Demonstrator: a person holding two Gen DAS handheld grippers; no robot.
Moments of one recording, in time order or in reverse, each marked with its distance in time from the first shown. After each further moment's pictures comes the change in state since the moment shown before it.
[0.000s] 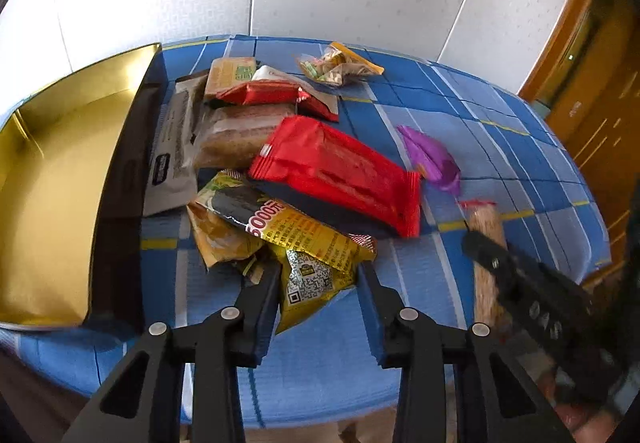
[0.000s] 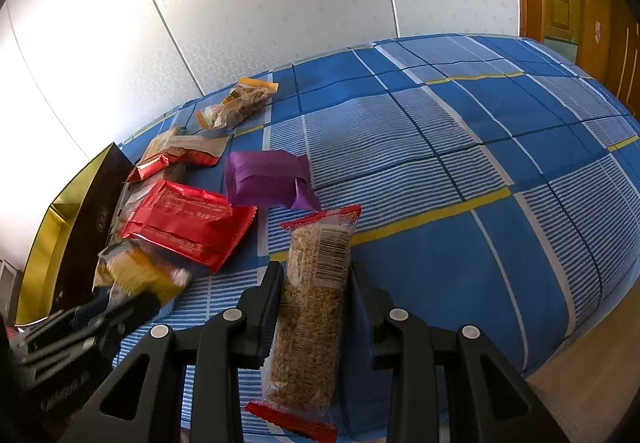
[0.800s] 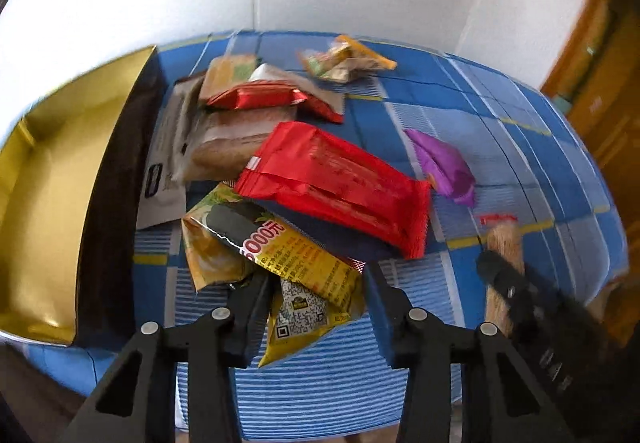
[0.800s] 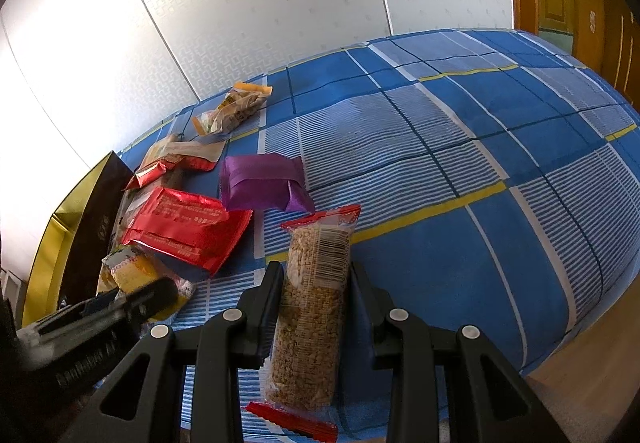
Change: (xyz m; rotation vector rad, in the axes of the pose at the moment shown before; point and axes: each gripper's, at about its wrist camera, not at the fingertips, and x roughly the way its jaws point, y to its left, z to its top) left arm 0.018 -0.022 0.014 0.016 0.023 0.085; right arm -0.001 -0.006 0.002 0.038 -0.003 0.012
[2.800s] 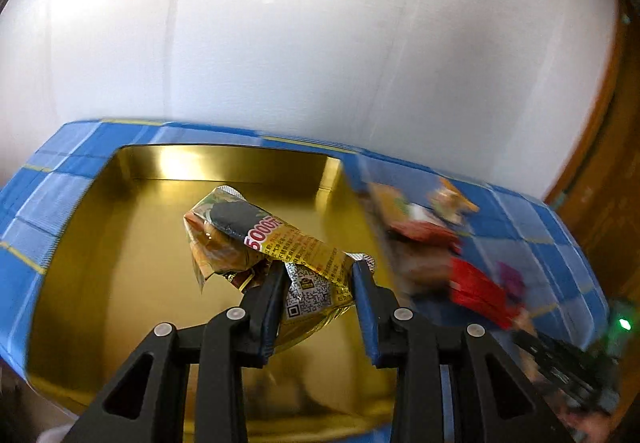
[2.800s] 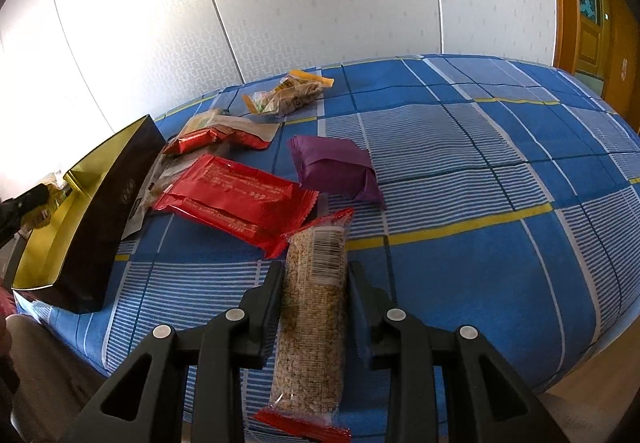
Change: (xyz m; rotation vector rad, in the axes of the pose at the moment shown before) left arm -0.072 0.208 0.020 -0.183 -0.319 -0.028; right arm 0.006 0.039 -0.014 -0.165 -0.024 0.032
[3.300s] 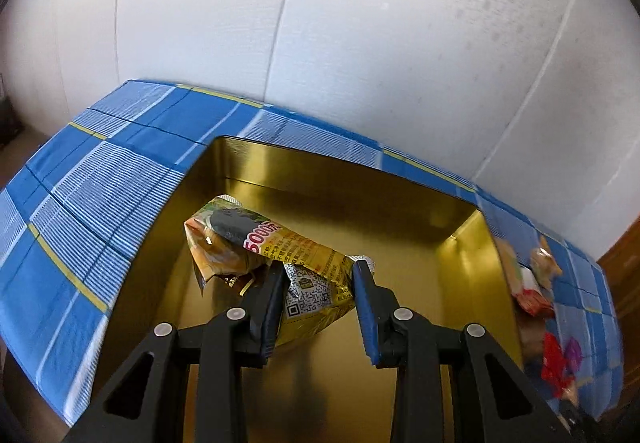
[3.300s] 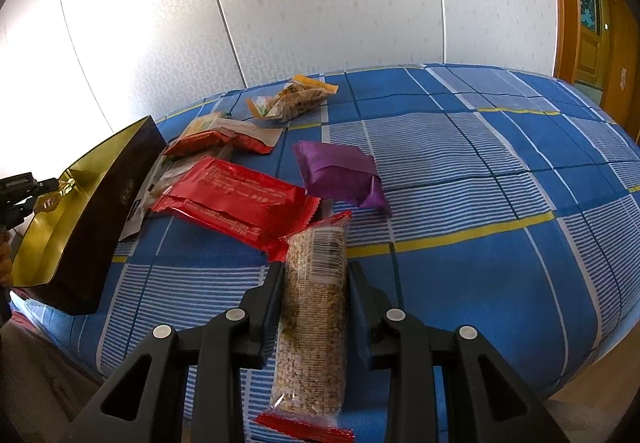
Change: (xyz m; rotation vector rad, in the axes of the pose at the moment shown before) left arm 0.045 0.097 0.038 -0.192 0.047 0.169; right arm 0.002 0.003 0.000 -0.021 -0.030 -0.012
